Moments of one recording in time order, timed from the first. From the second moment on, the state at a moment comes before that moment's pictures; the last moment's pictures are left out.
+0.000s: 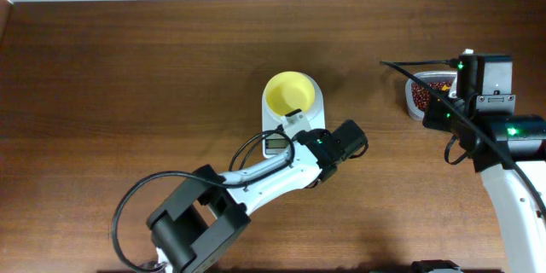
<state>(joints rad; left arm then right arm) -0.93 1.94 1.30 -0.73 -0.46 -1.34 0.03 1.25 1.29 -0.99 0.19 0.20</state>
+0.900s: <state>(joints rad) -0.93 1.99 1.30 -0.61 -0.60 -1.36 0.03 1.25 1.29 -1.00 0.19 0.20</state>
